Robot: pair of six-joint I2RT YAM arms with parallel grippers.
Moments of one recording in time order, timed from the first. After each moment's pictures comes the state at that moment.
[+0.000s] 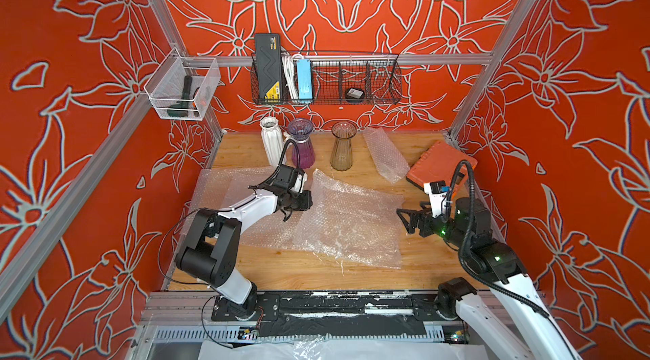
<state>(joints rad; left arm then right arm) -0.30 1.56 0.91 -0.36 0.34 -0.36 0.31 0.58 0.66 -0.60 -0.27 0.16</state>
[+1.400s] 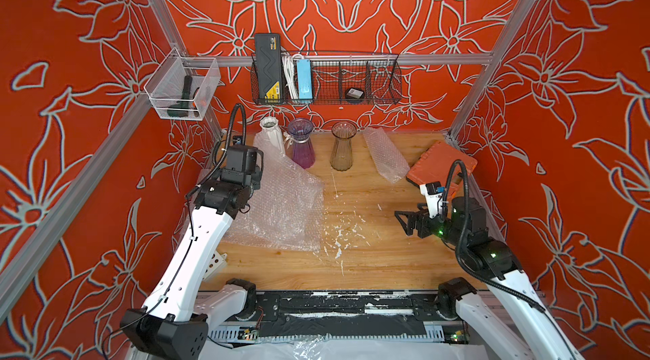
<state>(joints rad) -0.15 1.09 1.20 -0.83 -0.52 -0.13 0.32 0.60 0.65 -0.60 -0.29 0.14</state>
